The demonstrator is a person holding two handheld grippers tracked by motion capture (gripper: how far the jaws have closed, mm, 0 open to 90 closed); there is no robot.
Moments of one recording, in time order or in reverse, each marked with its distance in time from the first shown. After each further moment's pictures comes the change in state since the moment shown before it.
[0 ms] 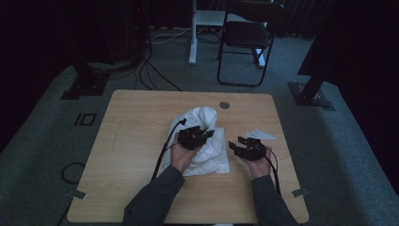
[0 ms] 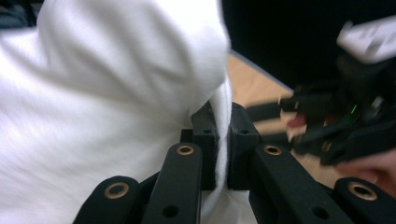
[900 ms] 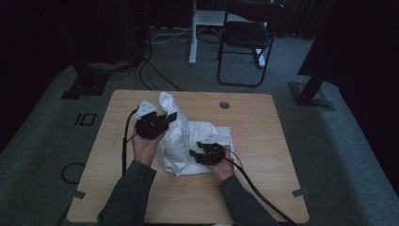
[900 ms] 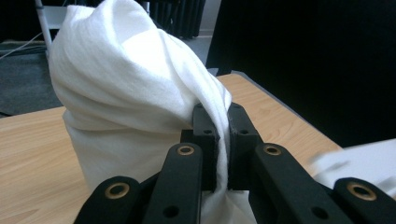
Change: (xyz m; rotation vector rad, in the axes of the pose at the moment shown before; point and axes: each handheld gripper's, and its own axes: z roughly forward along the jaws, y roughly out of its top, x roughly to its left) left arm 0.058 0.024 -0.127 -0.182 0.160 -0.076; right arm 0.109 0.013 0.065 0.041 0.182 -0.196
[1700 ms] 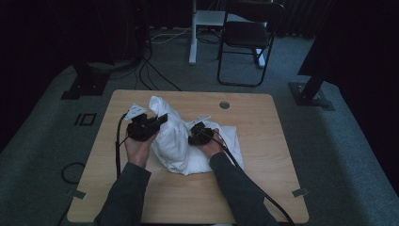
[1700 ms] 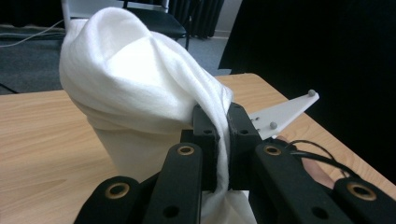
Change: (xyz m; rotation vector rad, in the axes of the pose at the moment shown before) left arm 0.023 -0.017 -0.008 -0.003 0.051 -0.078; right arm -0.039 0.038 0.088 0.256 -0.056 -0.007
